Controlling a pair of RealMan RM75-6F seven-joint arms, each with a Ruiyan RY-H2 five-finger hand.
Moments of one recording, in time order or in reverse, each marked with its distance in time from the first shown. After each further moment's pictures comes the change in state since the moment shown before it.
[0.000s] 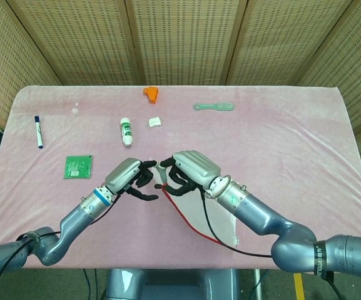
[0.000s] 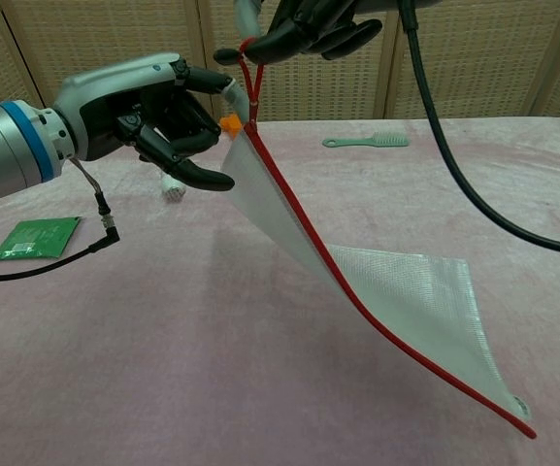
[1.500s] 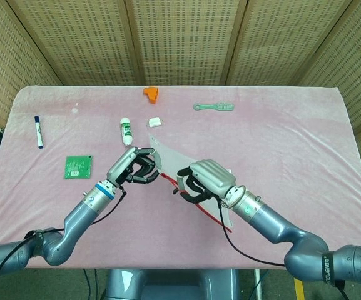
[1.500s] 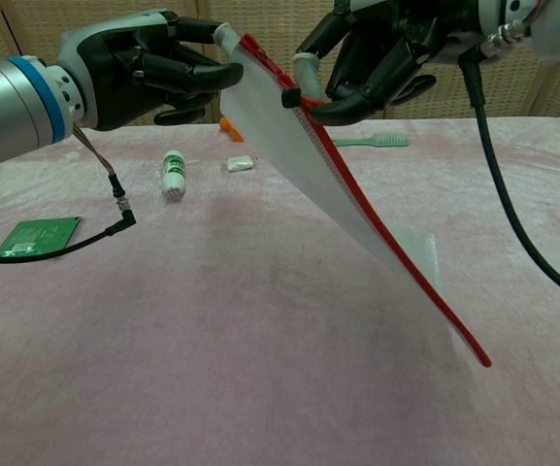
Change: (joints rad) left arm 0.002 0.020 -0.116 -0.130 -0.202 -0.049 -0.207; right arm -0.143 -0.034 -0.089 0.025 -0.251 0.064 0.034
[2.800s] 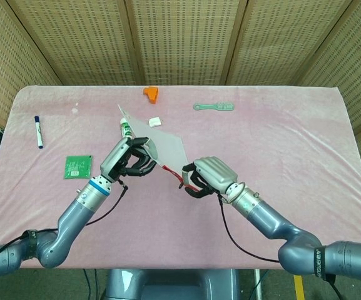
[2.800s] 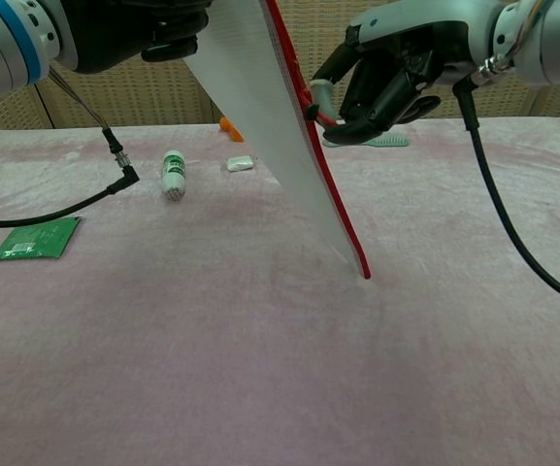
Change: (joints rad) left arm 0.019 0.061 -0.075 -0.117 -0.051 0.042 -0.028; right arm 0.025 -0.045 -0.025 0.053 0.128 0.012 -0.098
